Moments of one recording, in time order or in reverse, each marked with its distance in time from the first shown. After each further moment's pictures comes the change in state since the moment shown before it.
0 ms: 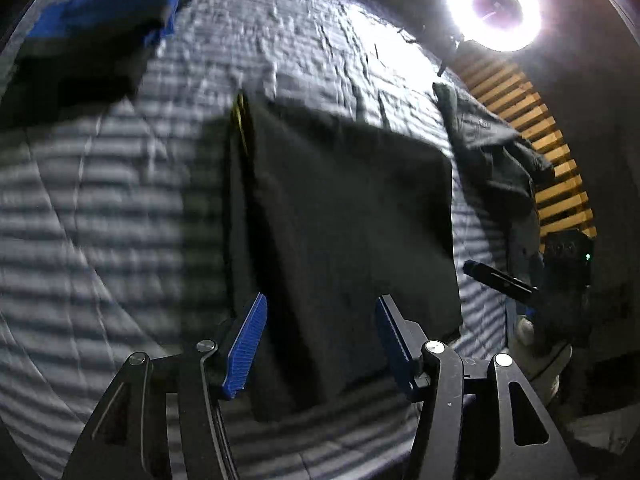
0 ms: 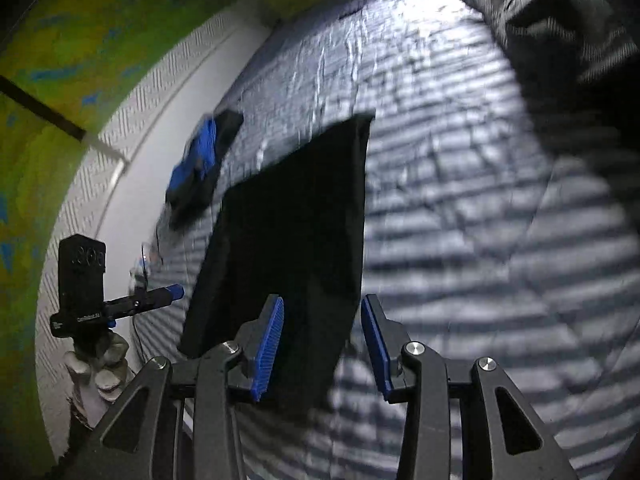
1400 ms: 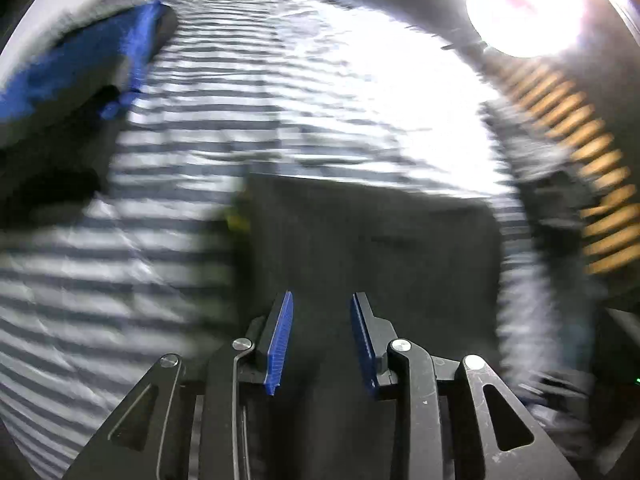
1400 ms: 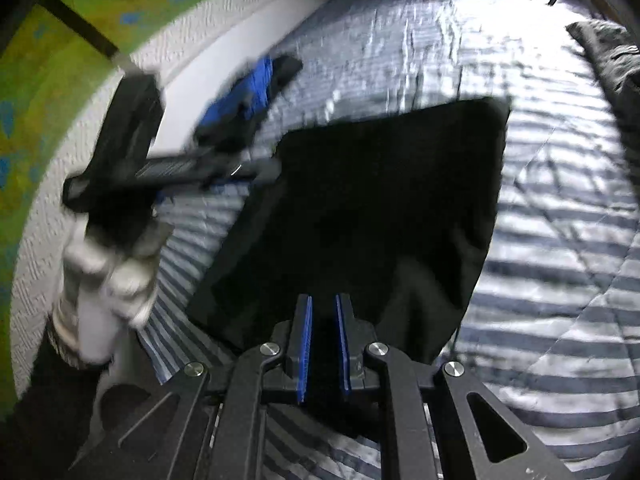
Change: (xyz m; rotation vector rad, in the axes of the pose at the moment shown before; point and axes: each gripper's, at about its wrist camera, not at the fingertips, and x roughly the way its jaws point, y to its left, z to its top) left arm 0.059 0.013 0.090 0.060 -0.066 0.271; right arm 0.052 0.074 -0.013 -0.234 0.123 -0.036
